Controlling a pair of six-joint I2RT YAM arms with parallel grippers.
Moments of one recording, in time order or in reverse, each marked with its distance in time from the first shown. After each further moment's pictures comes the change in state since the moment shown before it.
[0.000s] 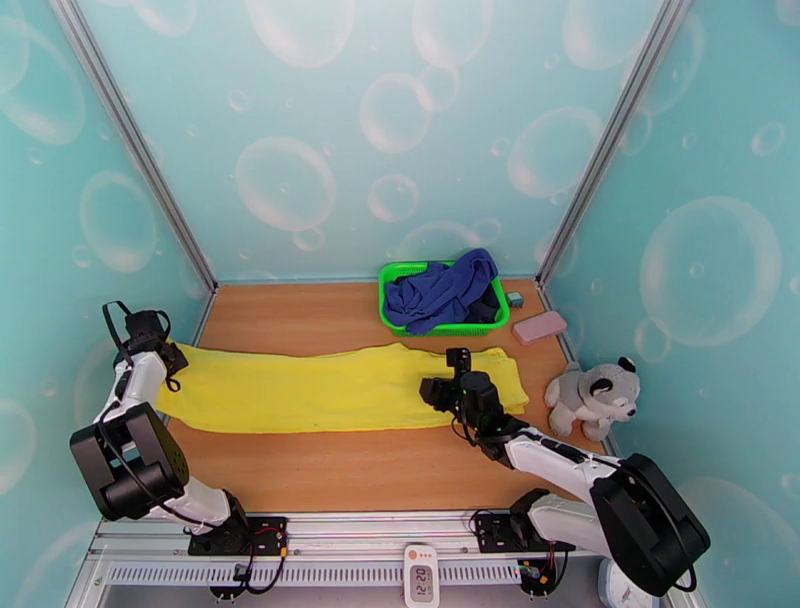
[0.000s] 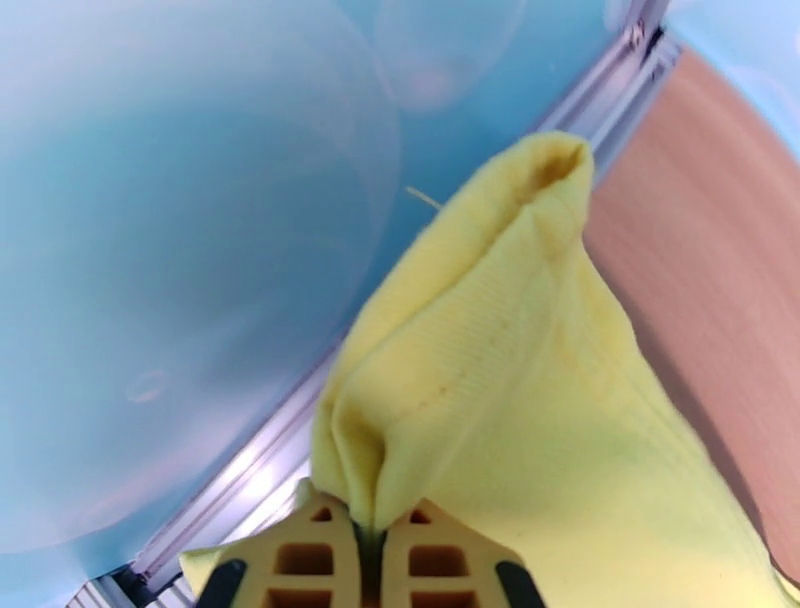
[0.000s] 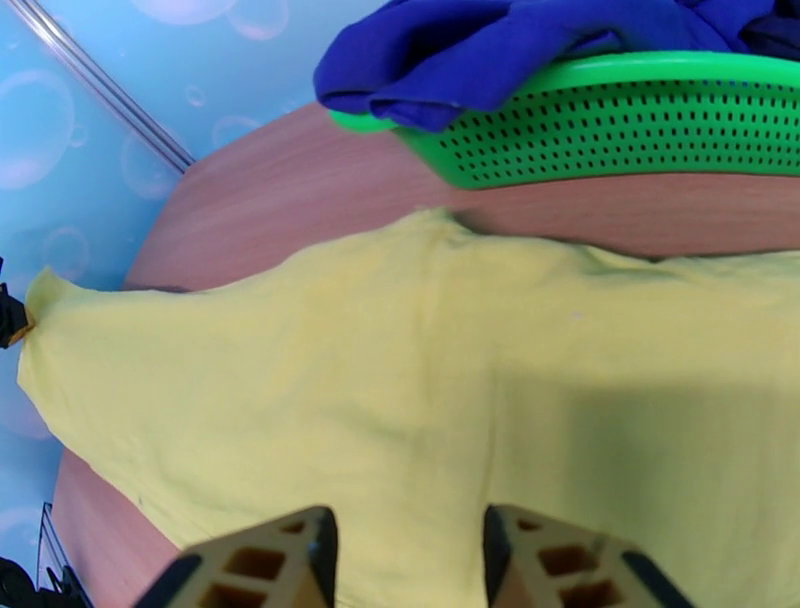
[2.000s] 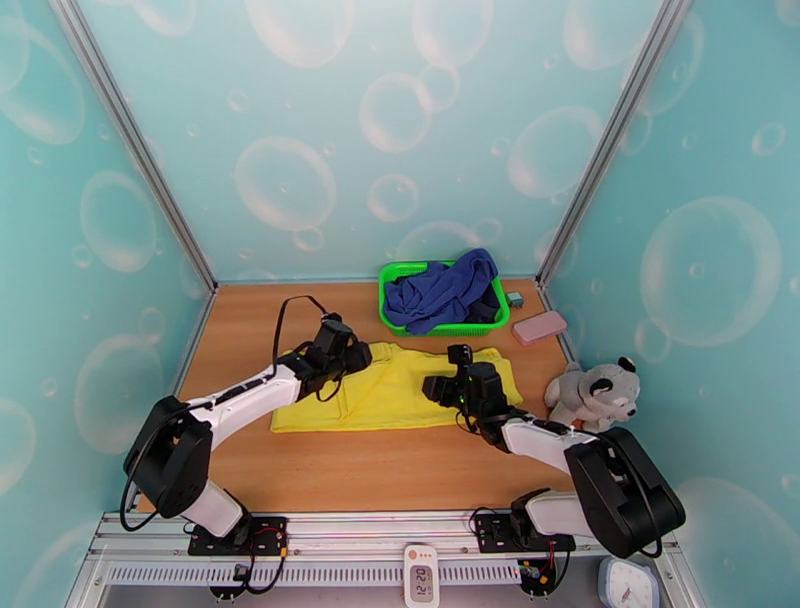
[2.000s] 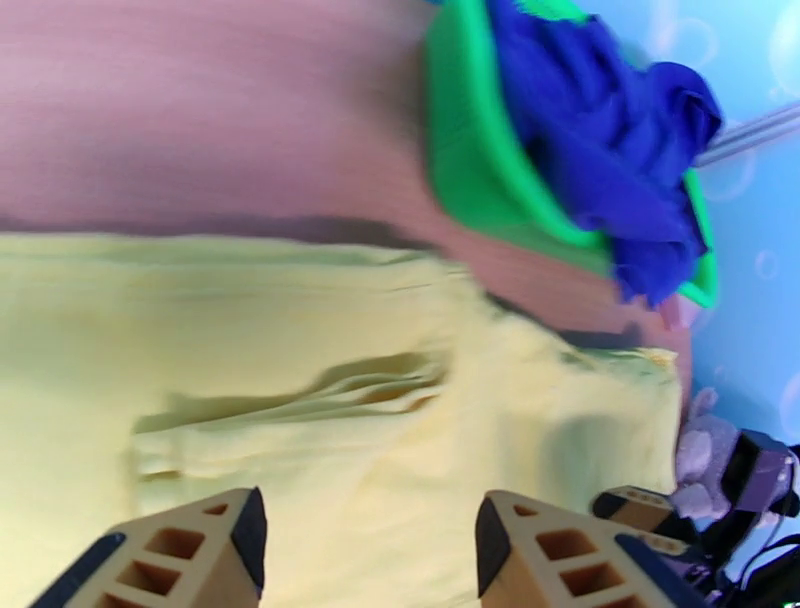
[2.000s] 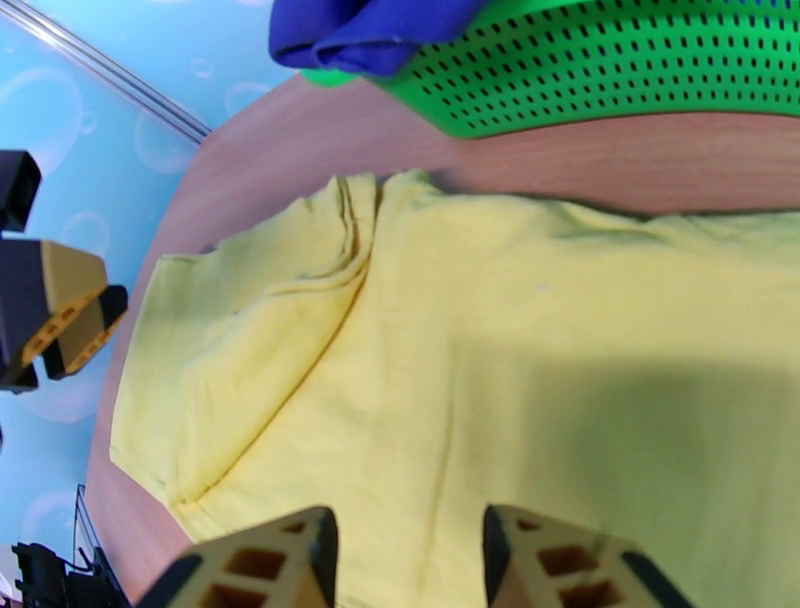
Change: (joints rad) left arm -1.064 0.078 -0.229 0.369 0.237 -0.664; right arm -0.133 0.166 0.030 0.063 -0.243 0.000
